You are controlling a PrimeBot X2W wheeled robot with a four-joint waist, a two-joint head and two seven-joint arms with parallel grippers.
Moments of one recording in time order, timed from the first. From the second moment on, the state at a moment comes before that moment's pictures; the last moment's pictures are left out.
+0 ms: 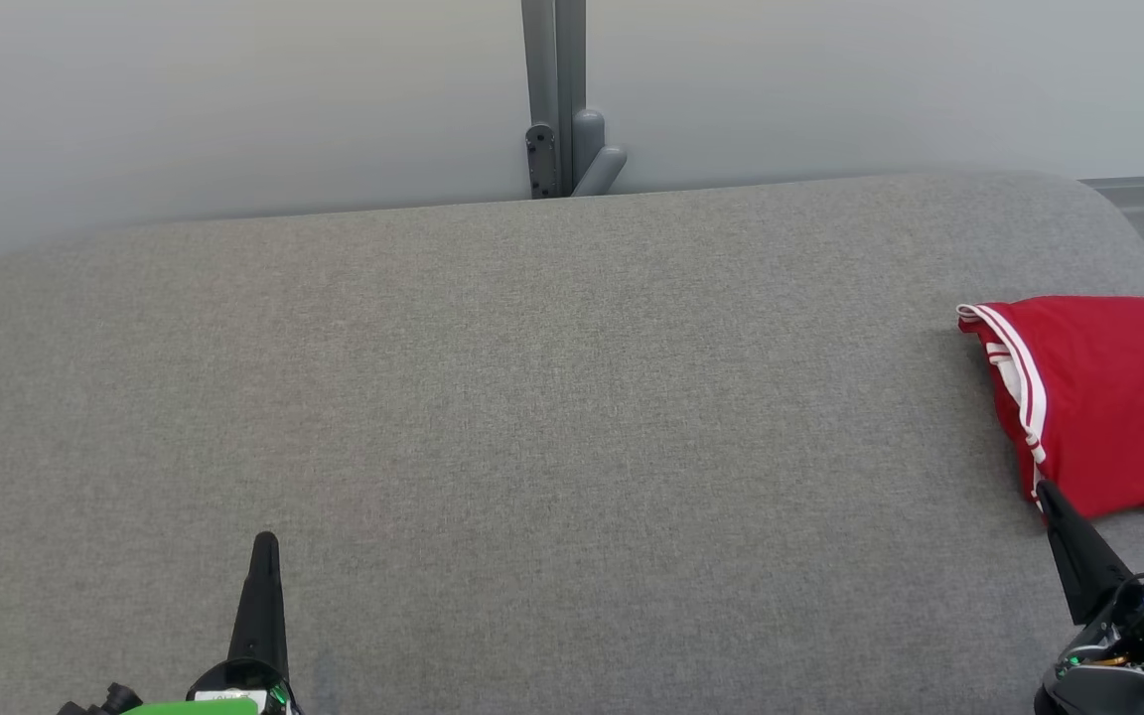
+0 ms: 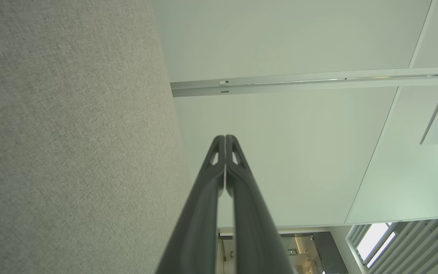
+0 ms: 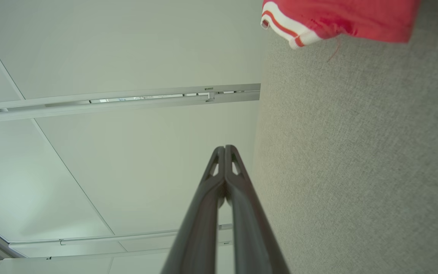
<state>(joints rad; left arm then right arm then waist) 0.14 0.05 -0.11 -0.02 -1.61 -0.13 -0.13 0.04 -0.08 -0.27 0.12 1.66 0.13 0.32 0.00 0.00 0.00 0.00</state>
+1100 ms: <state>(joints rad) 0.14 0.05 -0.11 -0.02 -1.61 -0.13 -0.13 0.04 -0.07 -0.29 0.12 1.65 0.13 0.34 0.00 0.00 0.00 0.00</state>
